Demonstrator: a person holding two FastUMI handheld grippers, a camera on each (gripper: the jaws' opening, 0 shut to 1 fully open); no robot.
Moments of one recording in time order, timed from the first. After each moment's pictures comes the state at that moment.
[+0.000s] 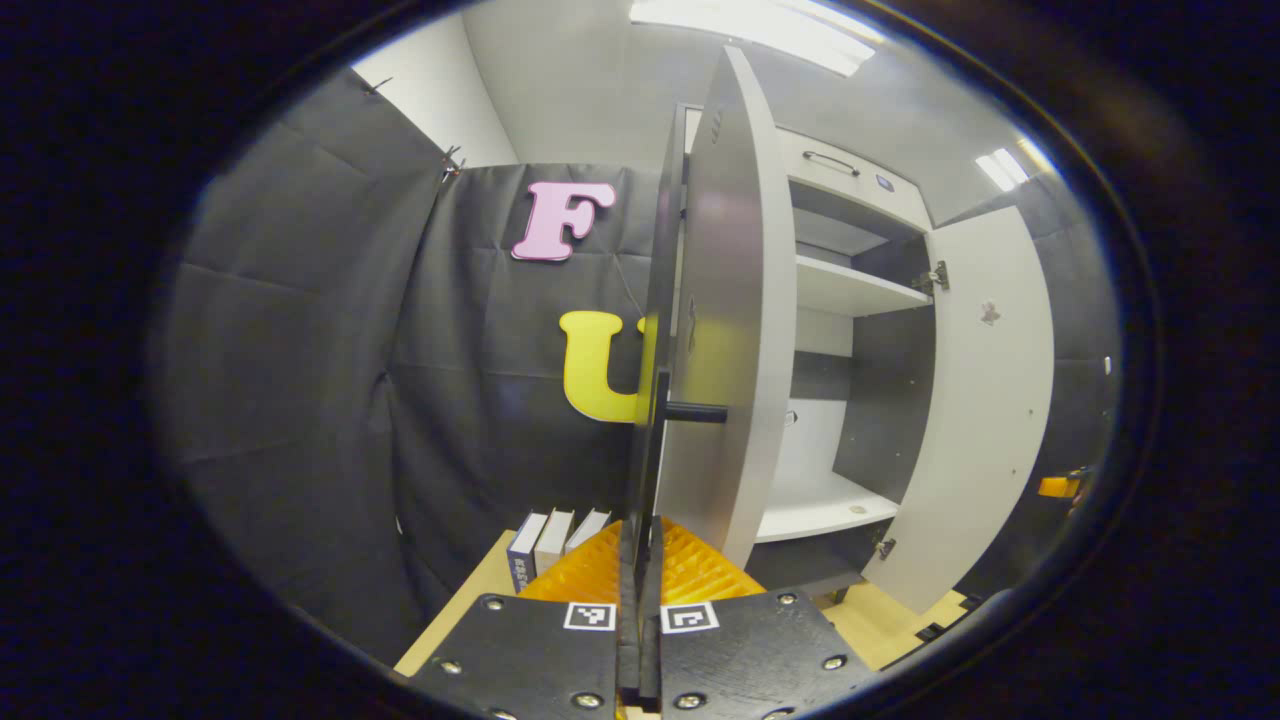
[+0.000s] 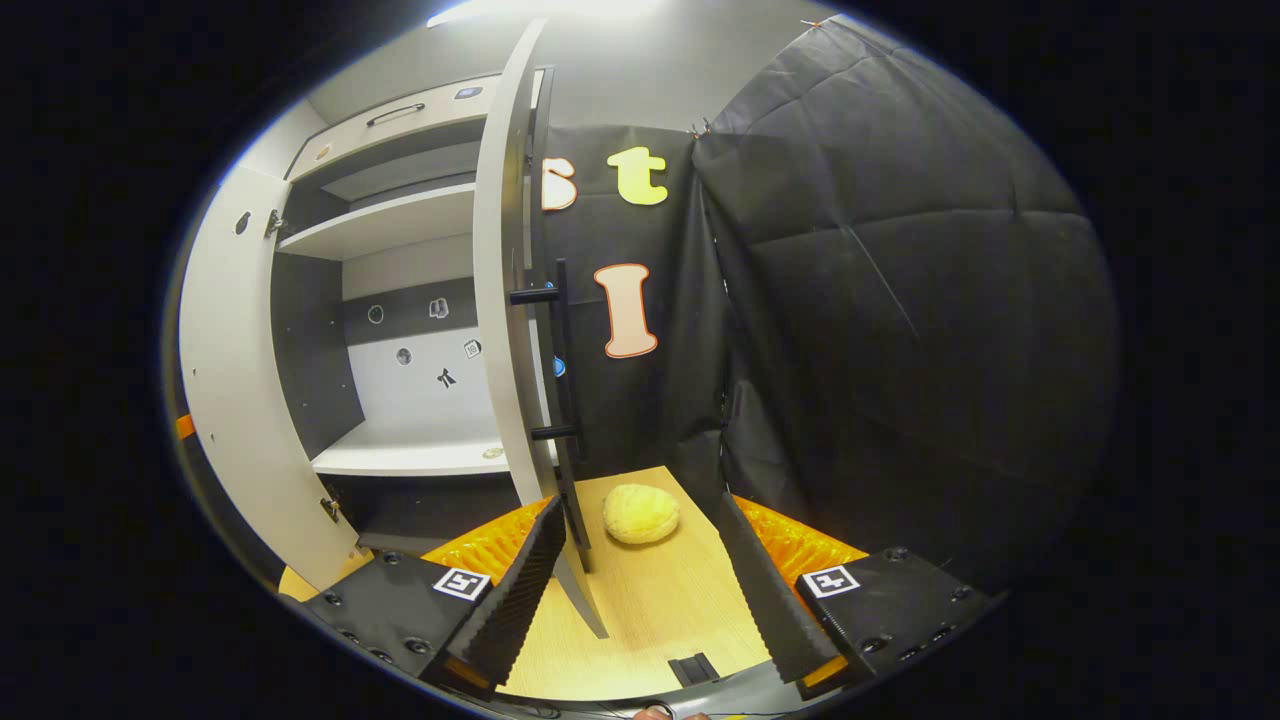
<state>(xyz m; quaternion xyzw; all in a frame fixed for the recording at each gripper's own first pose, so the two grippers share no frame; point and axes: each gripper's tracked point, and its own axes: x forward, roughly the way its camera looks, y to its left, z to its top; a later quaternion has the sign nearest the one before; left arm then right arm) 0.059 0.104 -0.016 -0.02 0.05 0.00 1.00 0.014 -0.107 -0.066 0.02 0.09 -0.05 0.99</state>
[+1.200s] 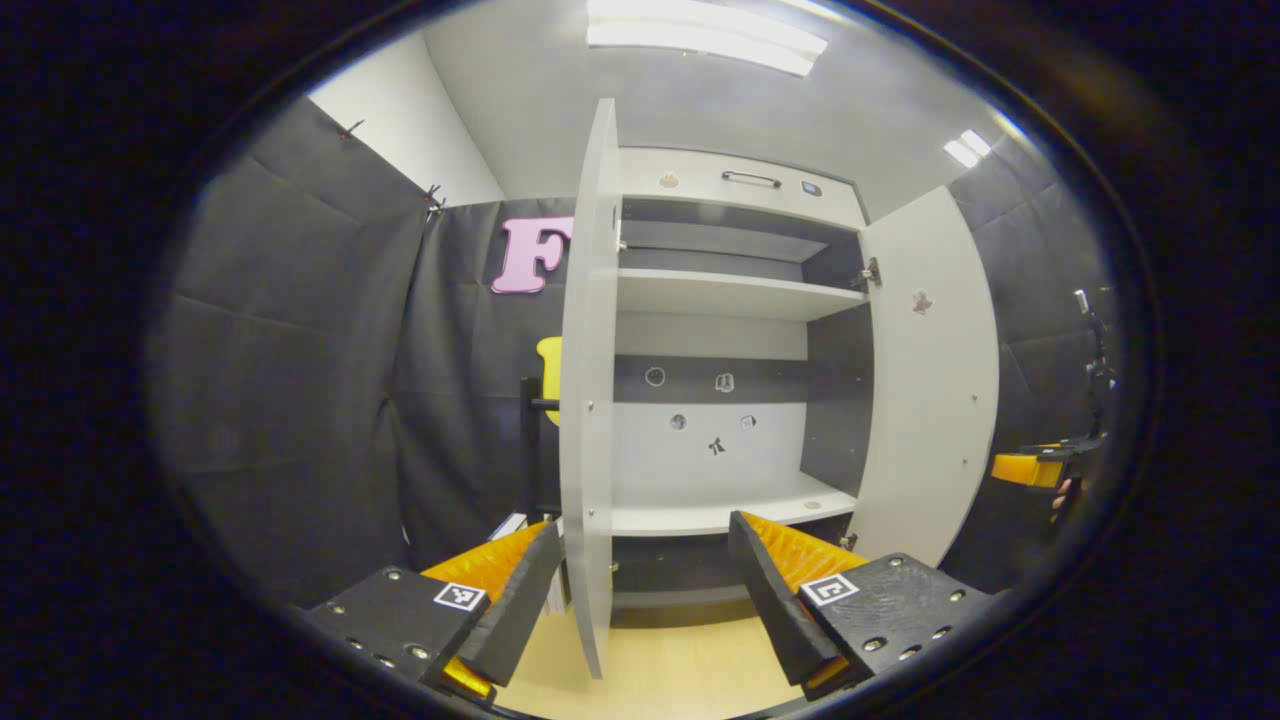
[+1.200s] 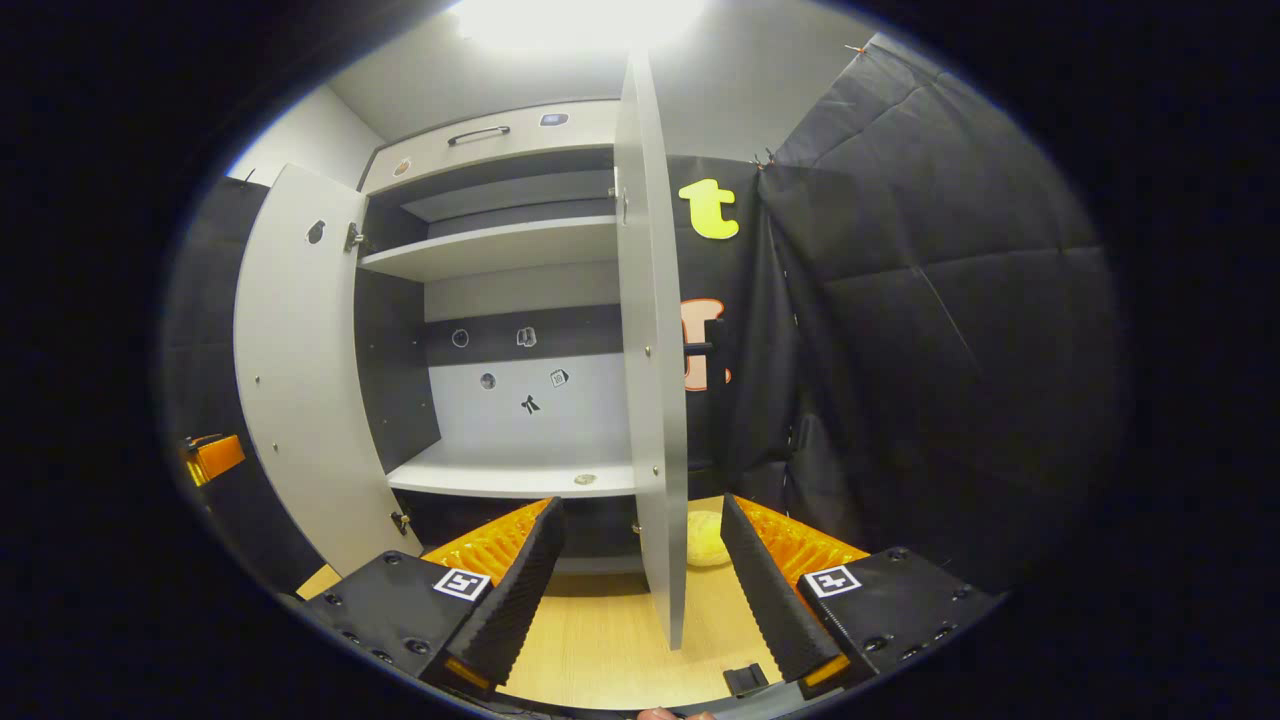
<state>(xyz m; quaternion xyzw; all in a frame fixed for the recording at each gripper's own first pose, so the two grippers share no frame) -0.017 0.002 -0.002 0.01 0.02 -0.01 1.00 -0.017 -0.041 -0.036 0.01 0.04 0.06 1.00</state>
